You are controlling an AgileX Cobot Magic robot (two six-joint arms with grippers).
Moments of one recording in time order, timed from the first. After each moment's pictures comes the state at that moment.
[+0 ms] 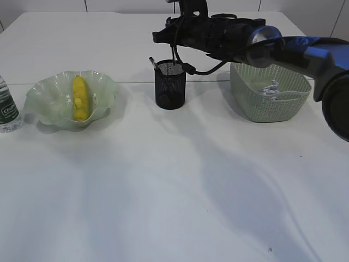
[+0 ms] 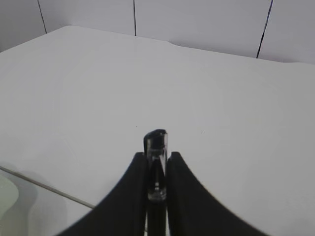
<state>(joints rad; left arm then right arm) 0.08 1.26 -1.01 1.00 0.50 -0.88 0.34 2.48 -2.19 -1.23 0.03 1.19</state>
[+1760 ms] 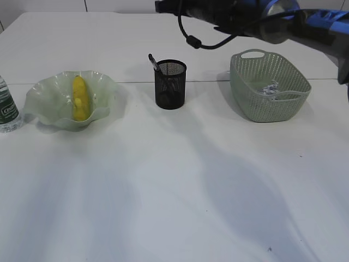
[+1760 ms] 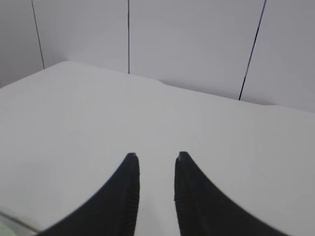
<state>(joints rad) 0.08 1.26 -1.02 1.08 0.34 -0.88 0.34 2.38 -2.19 -1.32 0.05 1.23</state>
